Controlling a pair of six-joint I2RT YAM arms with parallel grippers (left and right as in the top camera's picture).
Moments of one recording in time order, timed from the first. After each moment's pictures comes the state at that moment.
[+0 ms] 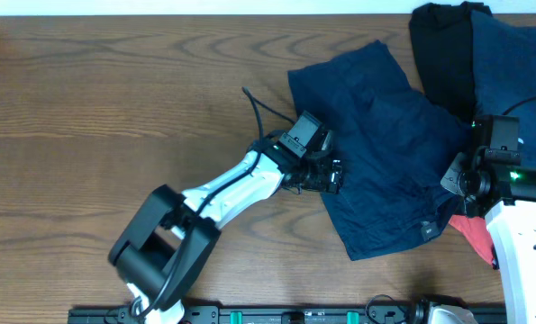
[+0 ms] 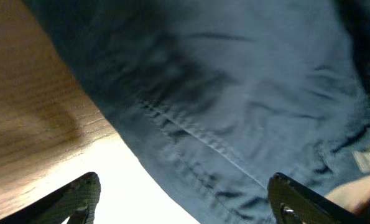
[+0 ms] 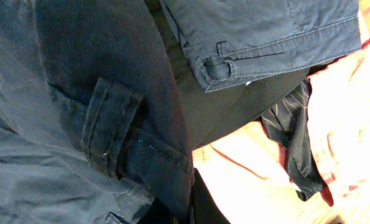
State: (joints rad) left arm -0.72 1.88 1.19 -0.42 0.34 -0.57; right arm -0.11 1.20 0.98 -0.98 0.30 0.44
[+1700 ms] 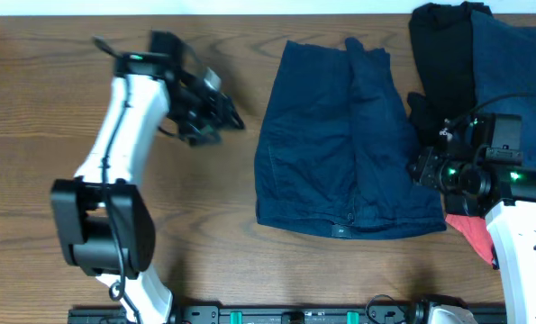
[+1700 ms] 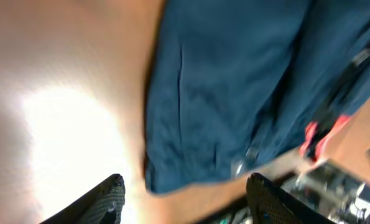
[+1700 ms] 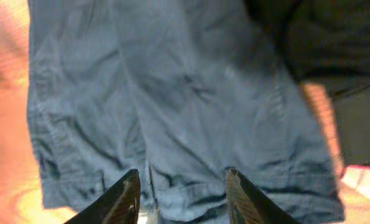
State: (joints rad) left arm -0.13 1.89 1.58 -1.23 0.59 -0.27; right arm -0.11 1.20 0.98 -0.90 -0.26 0.27
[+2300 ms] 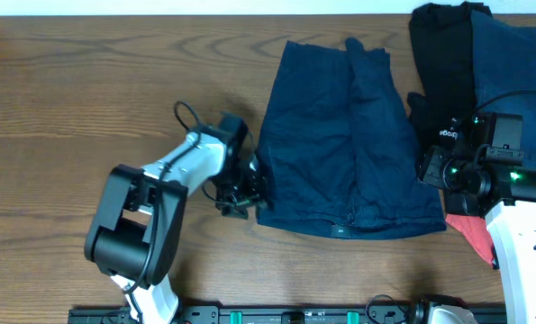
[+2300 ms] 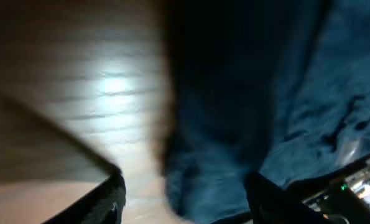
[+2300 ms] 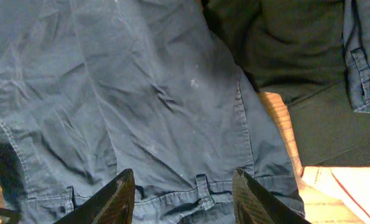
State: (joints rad) left arm -0.39 1.89 1.06 -0.87 0.57 -0.41; right arm -0.11 1.20 0.98 -0.90 -0.15 0.27
